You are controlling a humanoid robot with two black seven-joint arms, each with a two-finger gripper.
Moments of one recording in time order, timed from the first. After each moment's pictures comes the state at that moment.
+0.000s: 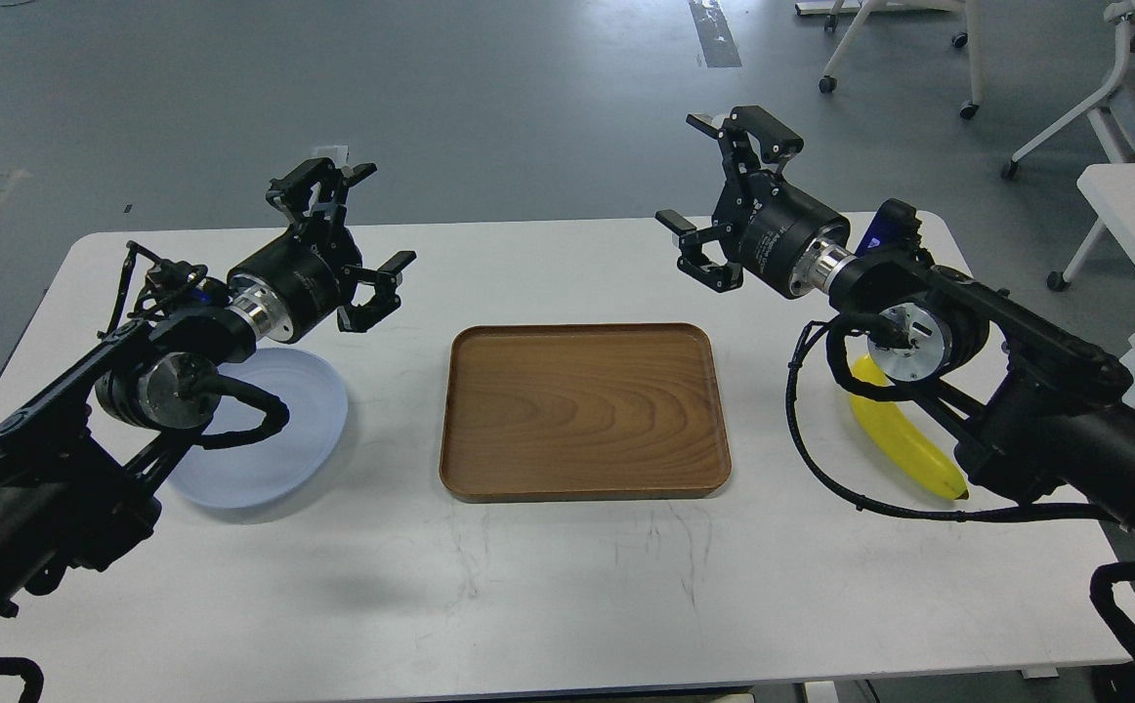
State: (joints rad) left arm -0.63 0.35 -0.88 -1.07 0.25 -0.15 0.00; right arm 0.80 -0.35 0.63 1.09 -0.17 0.12 0.07
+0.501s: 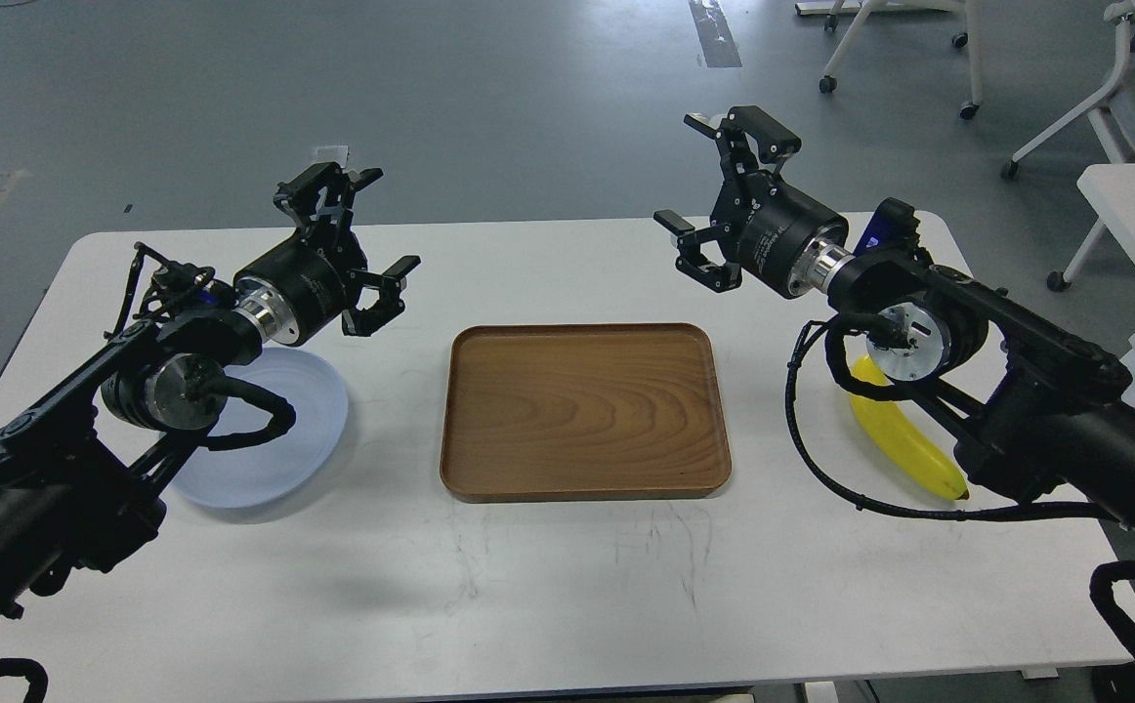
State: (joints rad) left arm -0.62 0.34 -0.87 -1.08 0.27 -0.14 0.02; right arm 0.81 -0.35 0.62 1.09 -0.17 0.12 0.08
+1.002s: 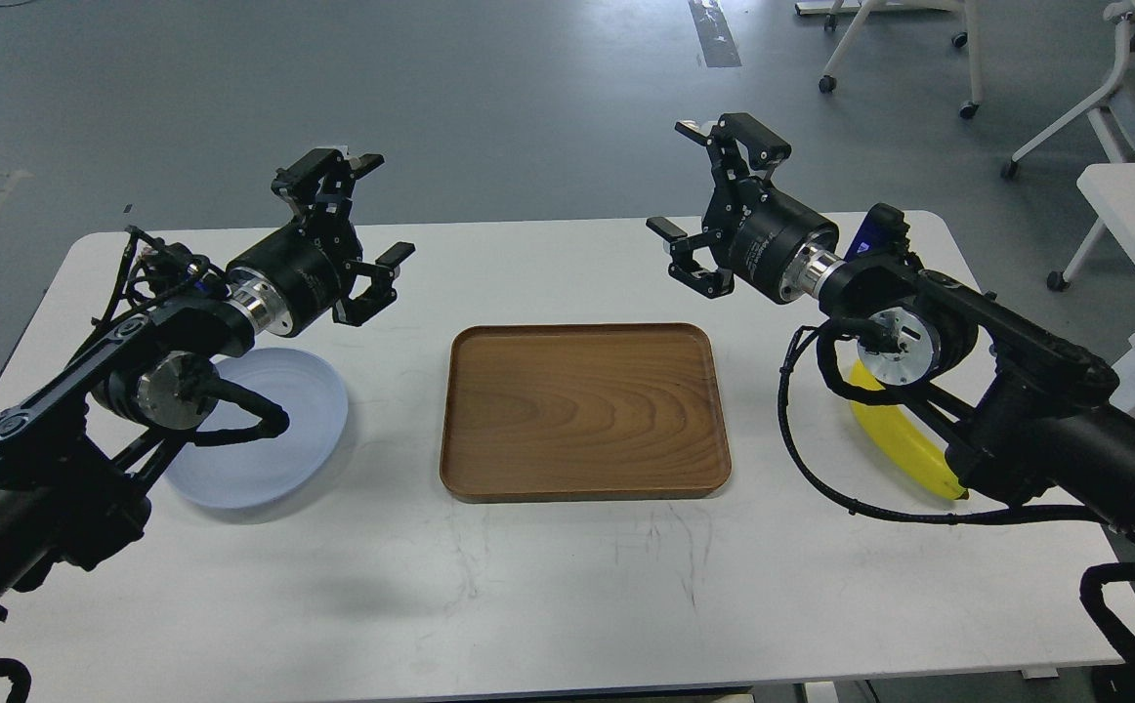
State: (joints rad) left arm -0.63 0.44 -0.89 -1.18 0.57 -0.15 -0.18; right arm 0.80 -0.33 0.62 1.08 -0.18 0.12 0.08
